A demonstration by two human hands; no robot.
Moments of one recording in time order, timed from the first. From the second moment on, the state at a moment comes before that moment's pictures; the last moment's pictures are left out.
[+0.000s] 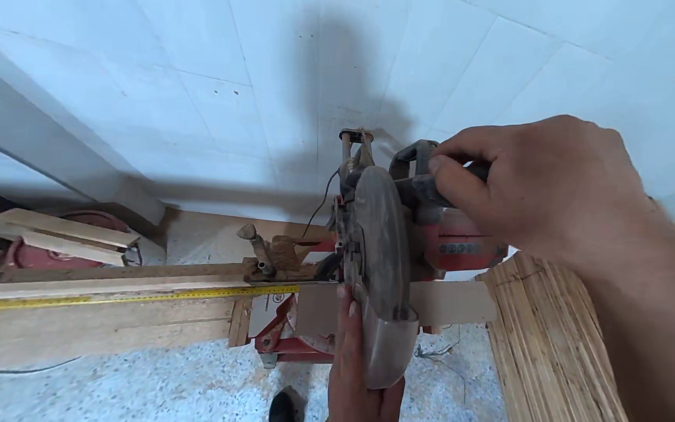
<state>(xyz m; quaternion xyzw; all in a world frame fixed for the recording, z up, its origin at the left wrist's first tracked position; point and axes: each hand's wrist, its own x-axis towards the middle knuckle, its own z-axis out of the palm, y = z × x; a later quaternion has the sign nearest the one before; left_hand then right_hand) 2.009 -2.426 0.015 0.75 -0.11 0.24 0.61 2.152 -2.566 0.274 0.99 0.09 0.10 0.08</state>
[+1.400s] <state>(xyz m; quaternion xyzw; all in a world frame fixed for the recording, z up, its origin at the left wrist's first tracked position) 2.104 -2.398 0.066 0.59 0.18 0.05 0.78 2.141 -2.556 0.272 0.99 0.08 0.10 0.08</state>
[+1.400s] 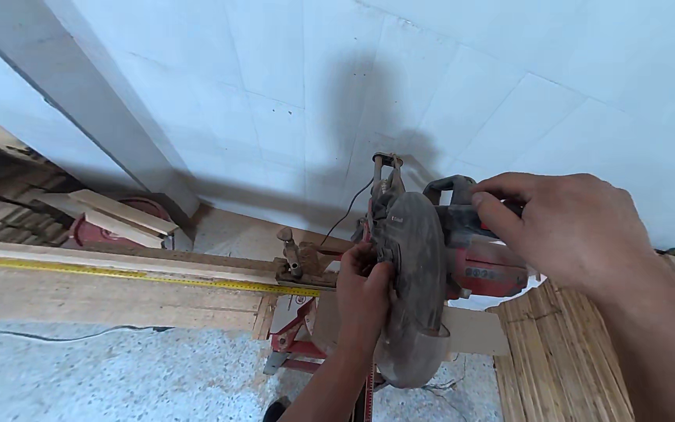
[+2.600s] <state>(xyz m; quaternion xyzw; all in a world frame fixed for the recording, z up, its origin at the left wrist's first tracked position) 2.090 -2.370 0.038 0.61 0.01 -0.08 0.79 2.145 -2.557 0.275 0.99 0.06 0.09 0.08</state>
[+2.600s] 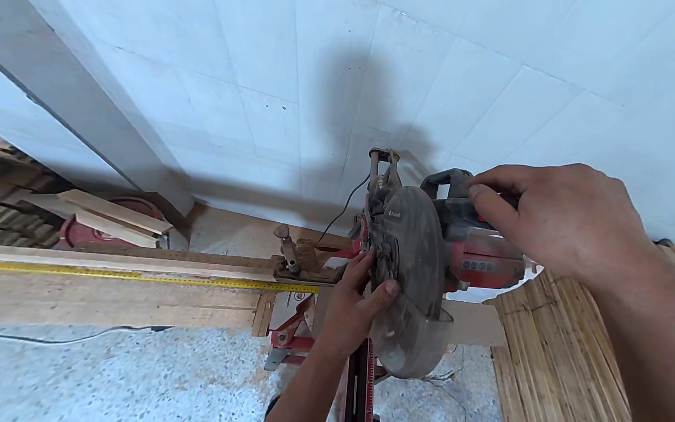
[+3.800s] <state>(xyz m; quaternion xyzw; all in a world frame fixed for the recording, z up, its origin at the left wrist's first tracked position) 2.071 -2.372 0.047 0.69 -0.04 0.00 0.73 2.147 -2.558 0.276 0.99 0.06 0.08 0.07</state>
